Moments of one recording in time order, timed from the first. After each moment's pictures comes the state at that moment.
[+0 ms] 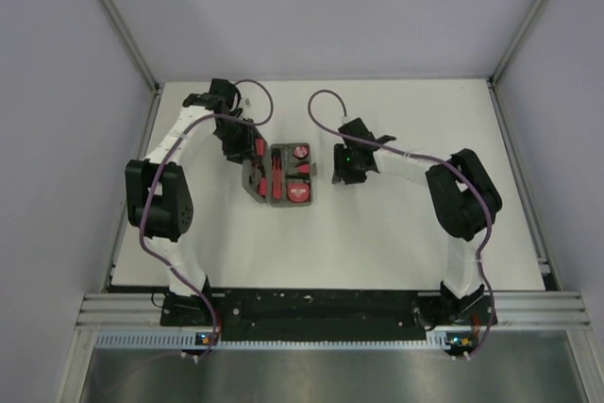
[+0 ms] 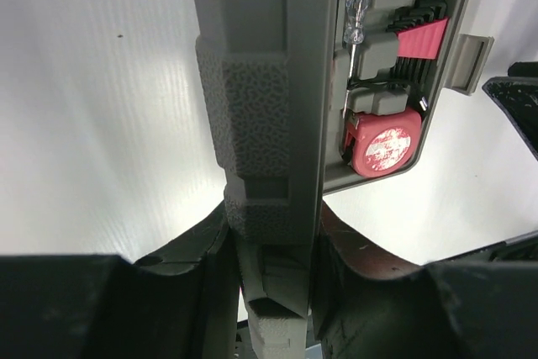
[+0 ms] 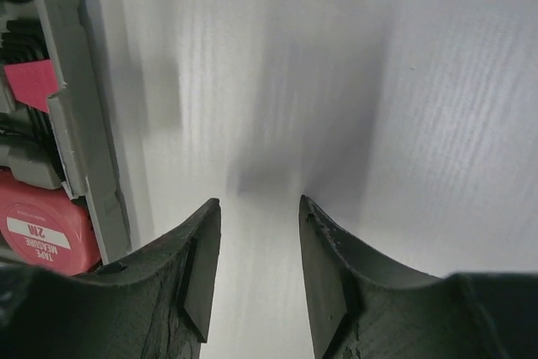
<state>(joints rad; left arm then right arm) -0.16 1.86 1.59 -0.97 0.30 -0.26 0.57 1.92 1.27 -0.38 -0.01 0.55</state>
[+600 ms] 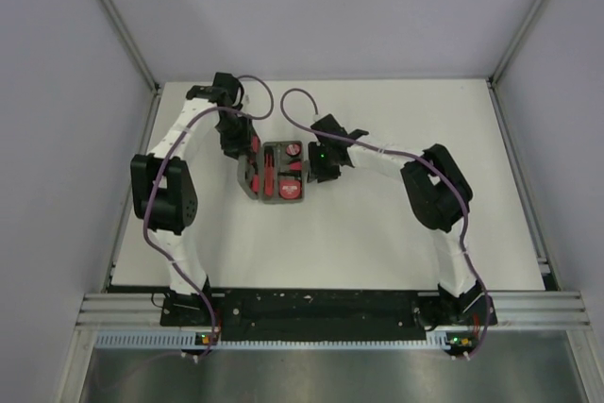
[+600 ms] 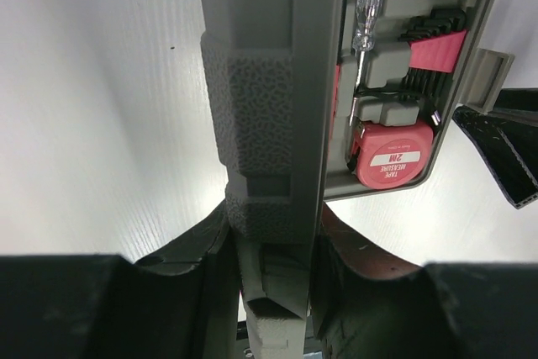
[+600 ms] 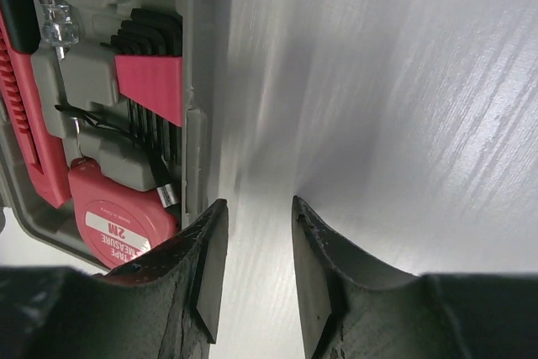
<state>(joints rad) -0.17 1.93 1.71 -1.06 0.16 -0.24 0.67 2.10 1.52 -0.44 -0.08 0.58</state>
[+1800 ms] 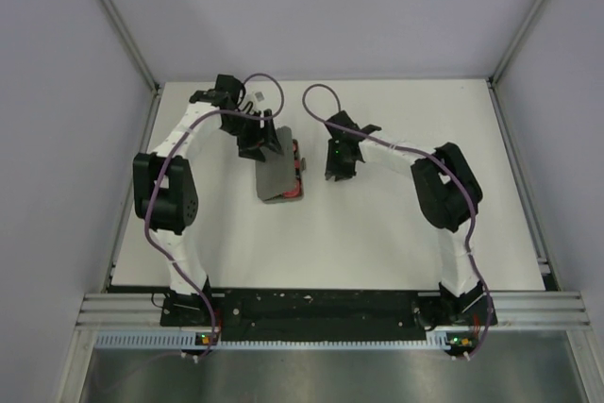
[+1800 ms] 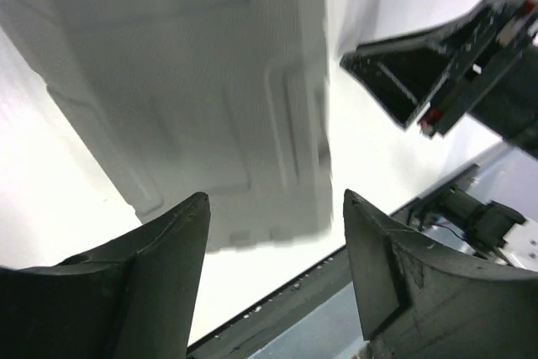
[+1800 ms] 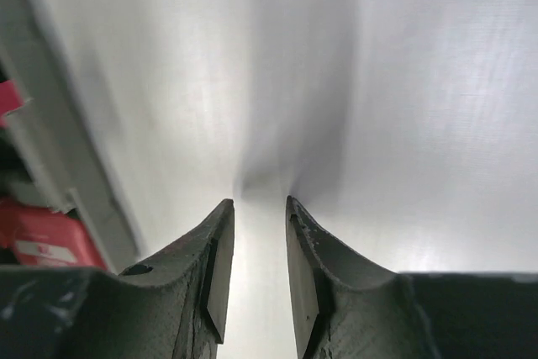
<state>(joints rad) -0.17 1.94 1.68 -0.95 0.53 -0.27 0.63 2.08 1.52 -0.54 0.01 0.68</state>
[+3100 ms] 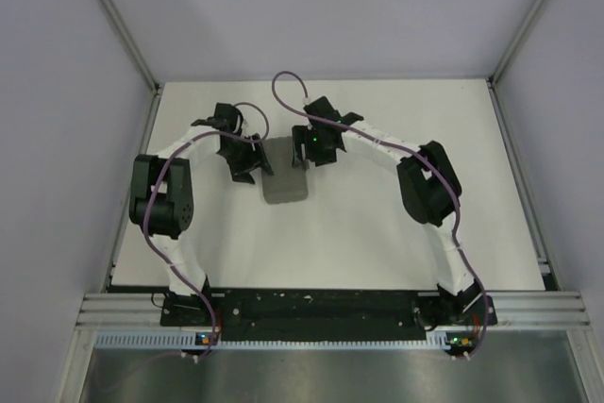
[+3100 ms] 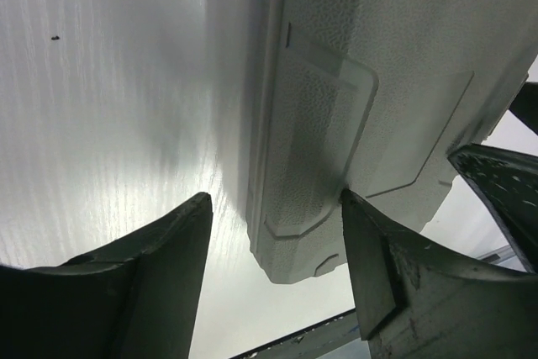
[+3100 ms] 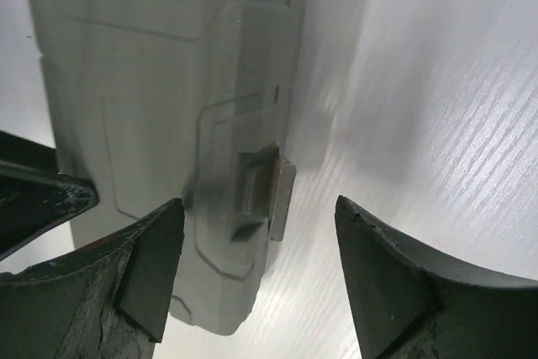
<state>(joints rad) -0.15 1.90 1.33 -0.68 0.36 -0.48 0.66 2.19 1.80 -0.56 -0.13 0.51</state>
